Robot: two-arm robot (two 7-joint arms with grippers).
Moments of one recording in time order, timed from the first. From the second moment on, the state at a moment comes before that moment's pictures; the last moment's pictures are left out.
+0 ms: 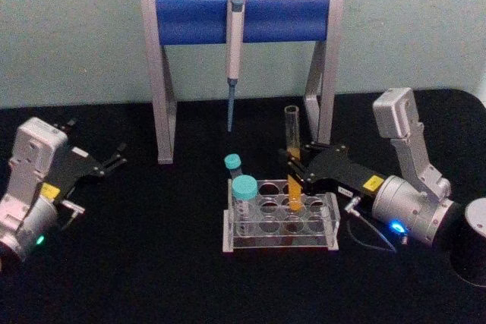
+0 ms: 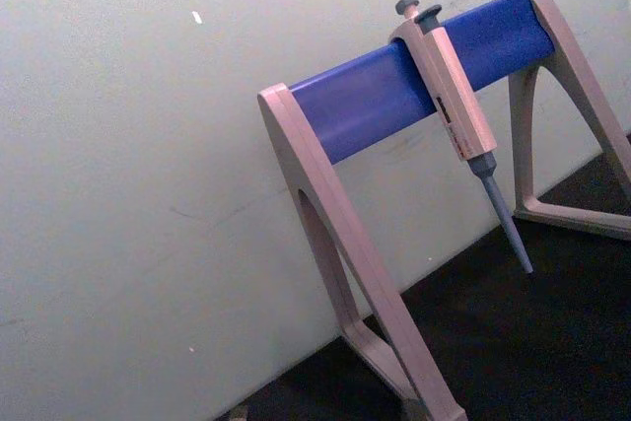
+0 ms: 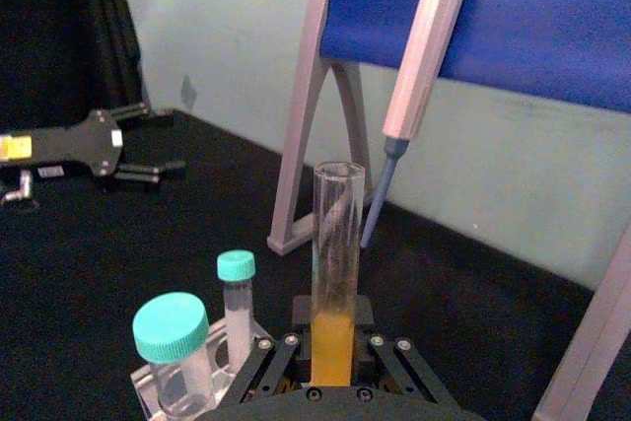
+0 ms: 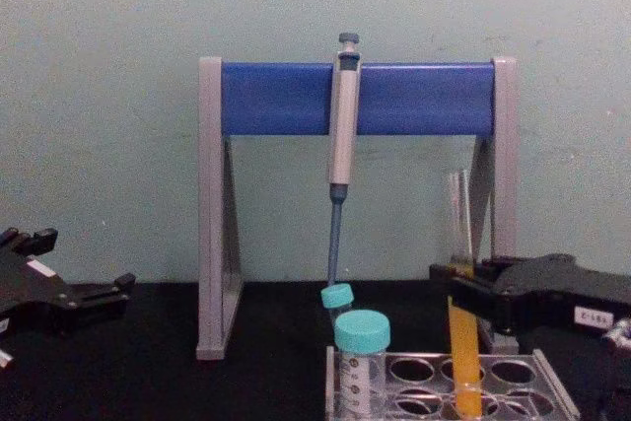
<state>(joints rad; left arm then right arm) -0.20 0.60 0.45 -1.41 -0.25 -0.12 0.03 0.25 0.44 -0.42 -1.47 0.42 0.08 0.47</state>
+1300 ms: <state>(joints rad) -0.20 0.60 0.45 -1.41 -0.25 -0.12 0.03 0.20 0.43 -0.35 -1.58 0.46 -0.08 0.47</state>
